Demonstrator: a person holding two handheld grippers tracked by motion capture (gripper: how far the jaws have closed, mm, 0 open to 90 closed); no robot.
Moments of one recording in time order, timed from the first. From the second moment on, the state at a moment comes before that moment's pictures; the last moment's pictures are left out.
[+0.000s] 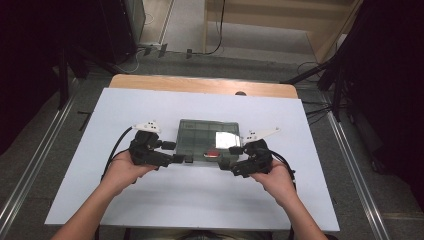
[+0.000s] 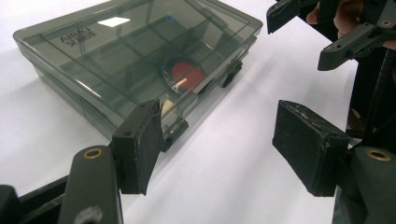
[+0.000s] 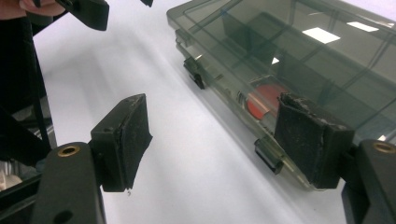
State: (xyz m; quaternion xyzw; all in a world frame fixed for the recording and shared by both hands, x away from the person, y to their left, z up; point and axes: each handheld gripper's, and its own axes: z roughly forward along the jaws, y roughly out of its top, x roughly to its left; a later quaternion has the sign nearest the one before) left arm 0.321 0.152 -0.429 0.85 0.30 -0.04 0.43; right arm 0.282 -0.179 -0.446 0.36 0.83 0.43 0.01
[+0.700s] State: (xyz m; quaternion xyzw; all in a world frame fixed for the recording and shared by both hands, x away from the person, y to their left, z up) left arm 0.299 0.161 -0.445 0.86 0.29 -0.01 0.42; right arm 0.271 -0.171 -0.458 0.34 0.83 0.43 0.00
